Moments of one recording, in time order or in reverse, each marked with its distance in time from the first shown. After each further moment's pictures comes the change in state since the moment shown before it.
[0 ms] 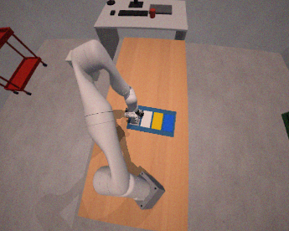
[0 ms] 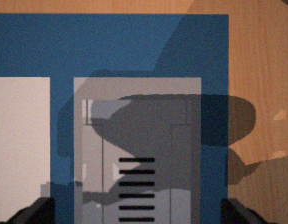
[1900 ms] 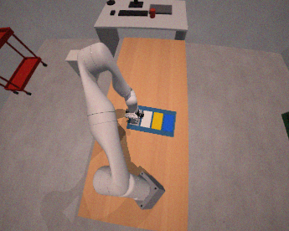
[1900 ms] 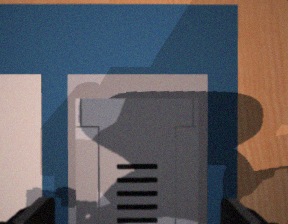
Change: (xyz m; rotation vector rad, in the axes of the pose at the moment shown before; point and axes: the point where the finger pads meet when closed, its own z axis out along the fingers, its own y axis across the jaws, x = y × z) arm 0.000 0.000 0.017 0.000 0.000 0.003
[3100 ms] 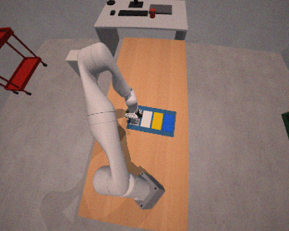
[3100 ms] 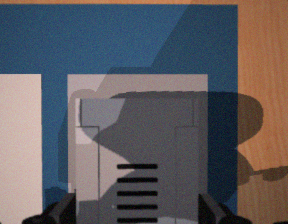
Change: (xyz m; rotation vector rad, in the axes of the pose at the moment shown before) arm 0.000 0.000 0.000 0.000 0.000 0.000
